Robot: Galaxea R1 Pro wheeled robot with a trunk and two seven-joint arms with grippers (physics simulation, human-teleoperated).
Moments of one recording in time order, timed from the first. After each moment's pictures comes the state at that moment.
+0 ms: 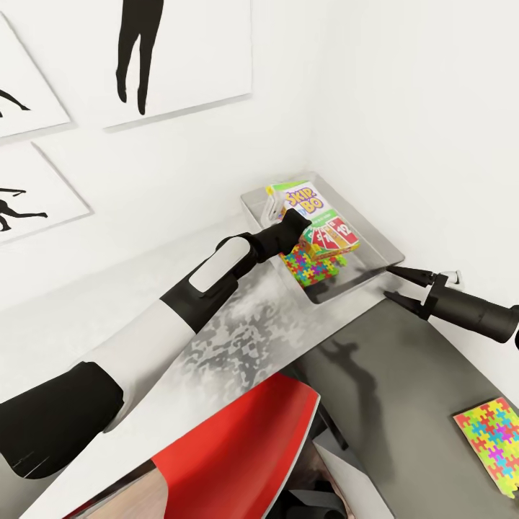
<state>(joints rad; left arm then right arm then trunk) -1.29 -0.17 -0.70 -0.91 1.74 0.21 0.21 -0.58 -0.52 -0.18 -1.59 -1.86 1.04 -0.16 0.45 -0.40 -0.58</state>
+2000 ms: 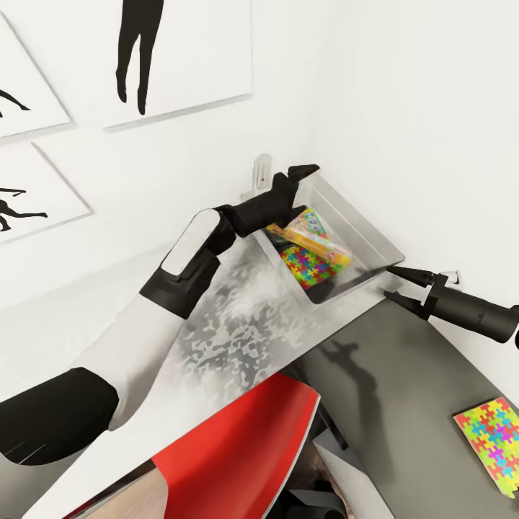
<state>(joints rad) -1.29 -0.17 -0.45 -1.07 1.74 0.45 0.22 -0.58 -0.53 -0.17 -1.59 -1.86 1.04 -0.16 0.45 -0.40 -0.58</state>
